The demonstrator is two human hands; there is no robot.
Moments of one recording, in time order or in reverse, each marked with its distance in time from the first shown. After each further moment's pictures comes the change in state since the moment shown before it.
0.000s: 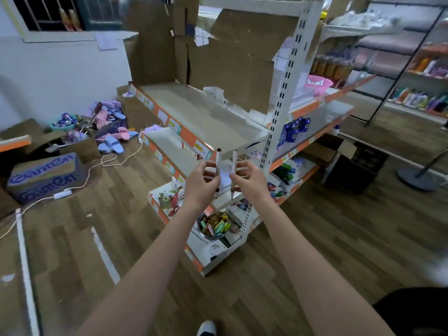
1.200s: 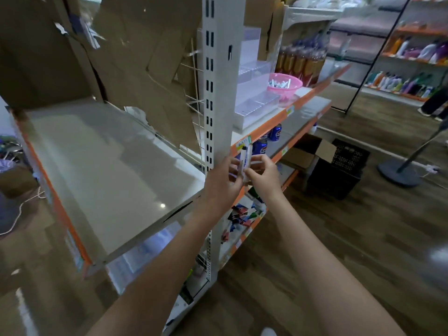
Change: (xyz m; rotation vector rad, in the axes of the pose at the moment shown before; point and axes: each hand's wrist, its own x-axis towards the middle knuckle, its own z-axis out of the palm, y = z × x) left_hand 0.270 0.045 0.291 0.217 -0.155 0.355; right_hand 0.319 0.086 -0.217 -0.047 0.224 -0.040
